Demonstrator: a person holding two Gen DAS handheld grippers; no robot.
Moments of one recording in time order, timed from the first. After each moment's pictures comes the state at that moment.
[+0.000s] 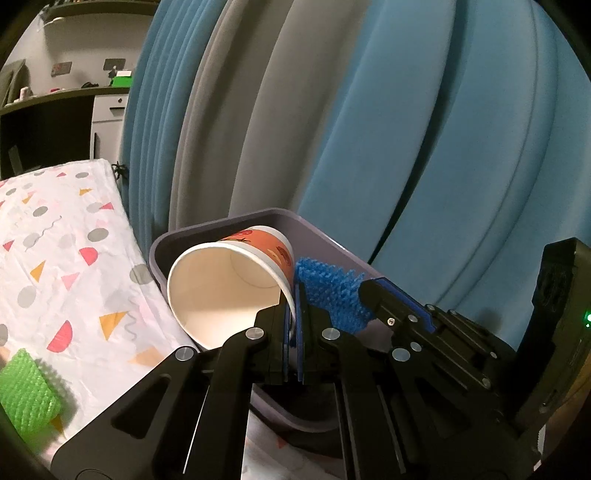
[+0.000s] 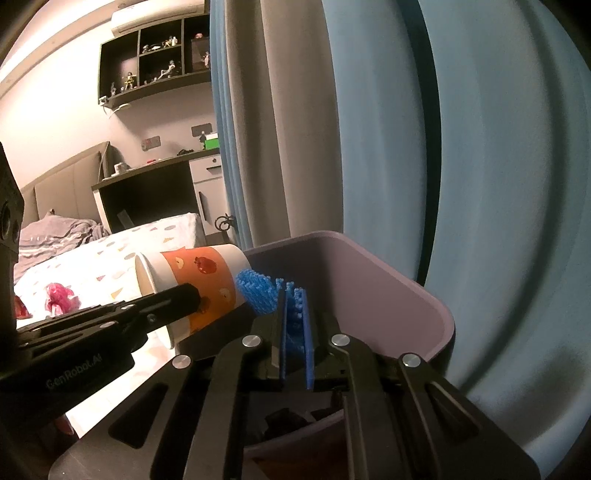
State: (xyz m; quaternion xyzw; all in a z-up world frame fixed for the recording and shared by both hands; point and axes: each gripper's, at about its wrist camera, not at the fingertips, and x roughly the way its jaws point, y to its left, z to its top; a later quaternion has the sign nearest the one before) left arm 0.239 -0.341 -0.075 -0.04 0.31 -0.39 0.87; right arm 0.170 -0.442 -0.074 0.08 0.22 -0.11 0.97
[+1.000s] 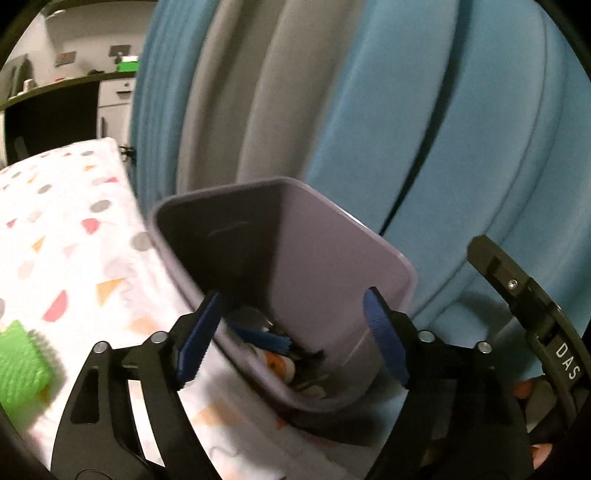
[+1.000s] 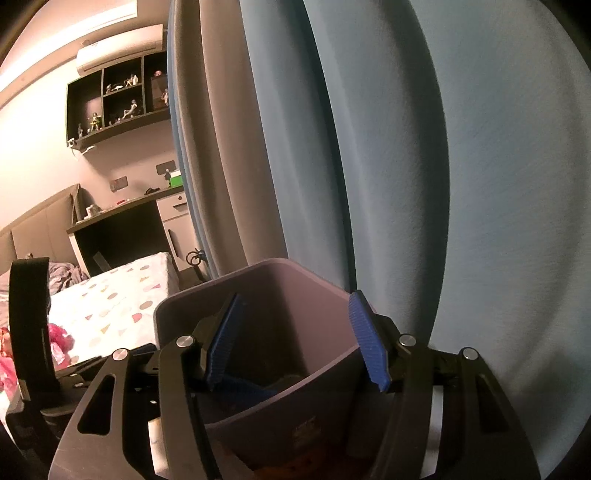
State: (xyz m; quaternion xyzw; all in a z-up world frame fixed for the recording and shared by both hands) left arm 0.245 -0.343 -0.090 -0.02 0.34 -0.36 0.87; right arm 0.112 -0.460 -0.050 0.12 0.16 -0.18 0.96
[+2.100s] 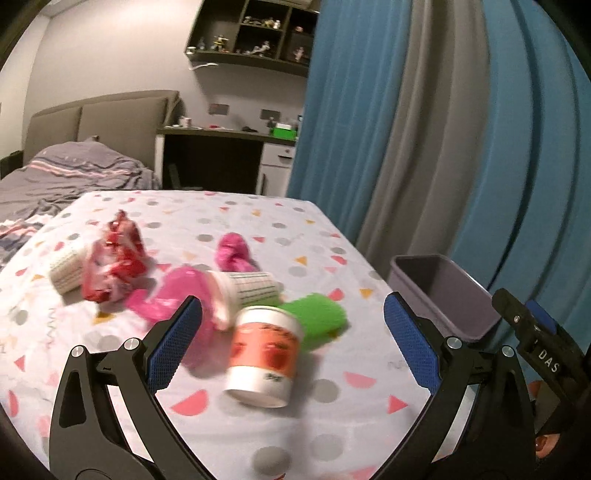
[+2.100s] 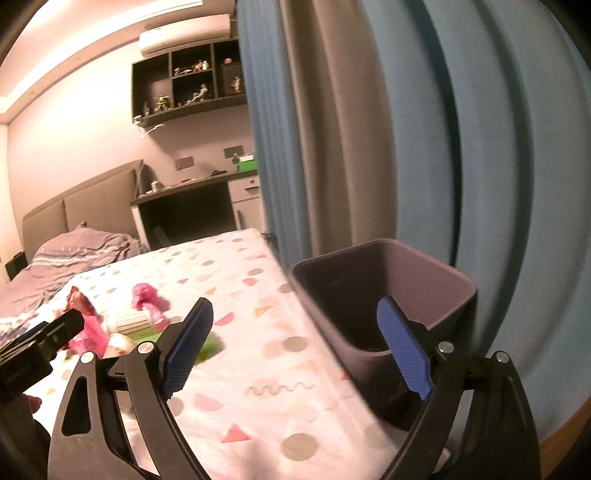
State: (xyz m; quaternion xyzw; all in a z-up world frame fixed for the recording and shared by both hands) left arm 0.124 -0.090 -0.033 -0.06 0.23 -0.10 0.97; right arm 0.093 -0.311 -0.038 0.09 0.17 -0.06 0.98
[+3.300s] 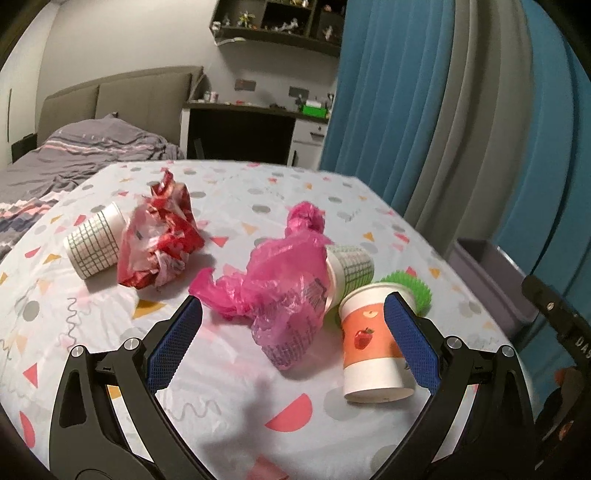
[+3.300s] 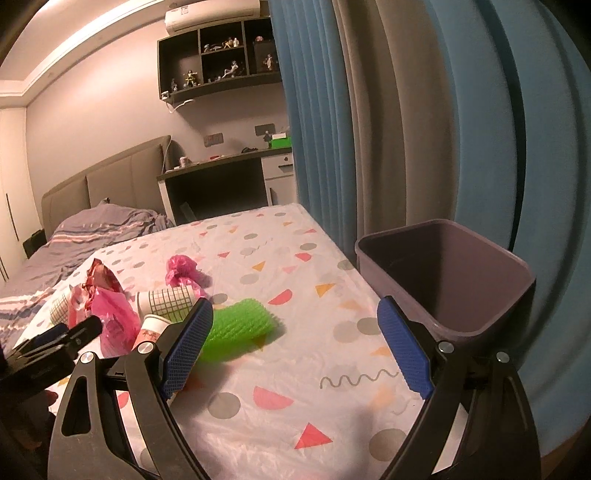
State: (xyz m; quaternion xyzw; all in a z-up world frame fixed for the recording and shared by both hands) left arm 0.168 -0.019 -0.080 -0.06 0.28 -0.07 0.96; right arm 0.121 -0.257 -0.058 0.08 0.20 -0.02 0.98
